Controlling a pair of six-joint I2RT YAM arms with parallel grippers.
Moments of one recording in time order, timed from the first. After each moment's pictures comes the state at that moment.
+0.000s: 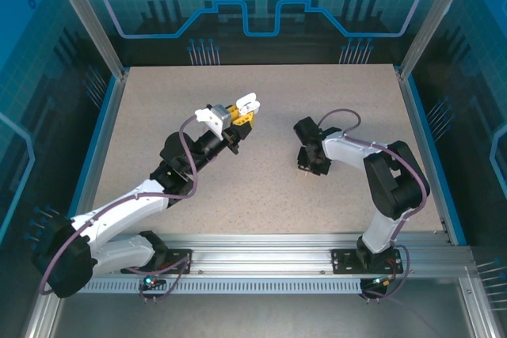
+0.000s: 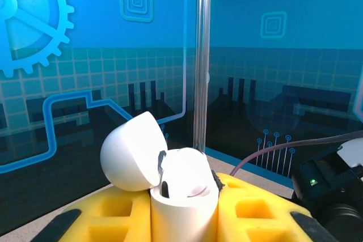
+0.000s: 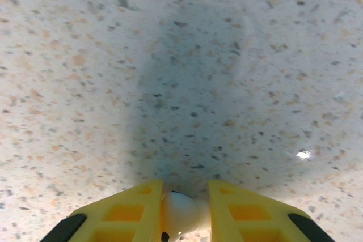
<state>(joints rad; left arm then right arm) -0.64 1.11 0.68 0.66 0.10 -0.04 0.46 1.75 1.03 -0.65 0.09 0.83</state>
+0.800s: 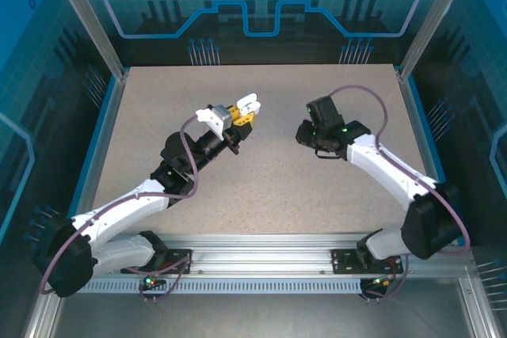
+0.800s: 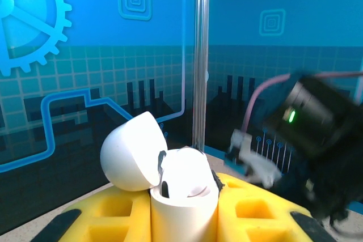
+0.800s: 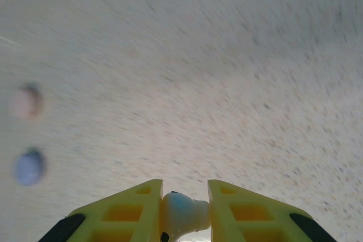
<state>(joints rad) -0.64 1.12 0.68 0.66 0.11 -0.04 0.47 1.39 1.14 -0.61 0.06 0.75</state>
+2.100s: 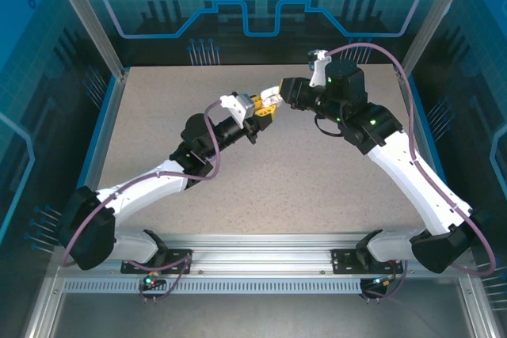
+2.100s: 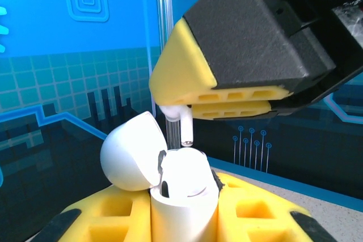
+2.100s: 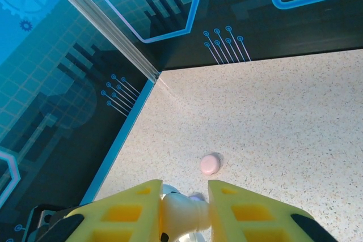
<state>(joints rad) -0.66 1.34 0.87 0.69 0.24 0.00 0.57 1.31 1.50 -0.53 -0.08 0.56</state>
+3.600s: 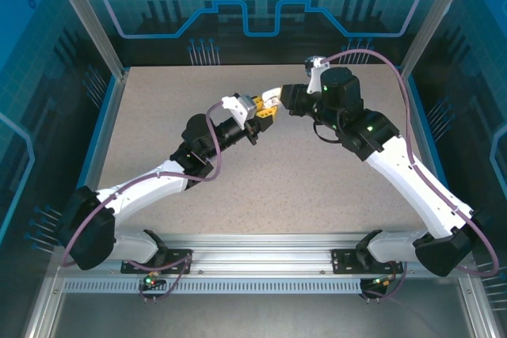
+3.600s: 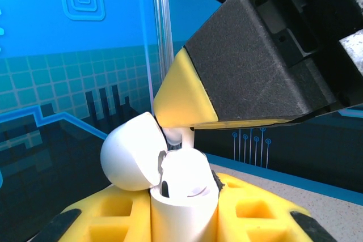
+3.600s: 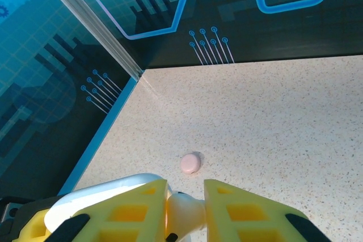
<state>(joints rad) -0.66 1.34 0.87 0.68 0.24 0.02 0.61 1.28 1.45 -0.52 0.02 0.50</state>
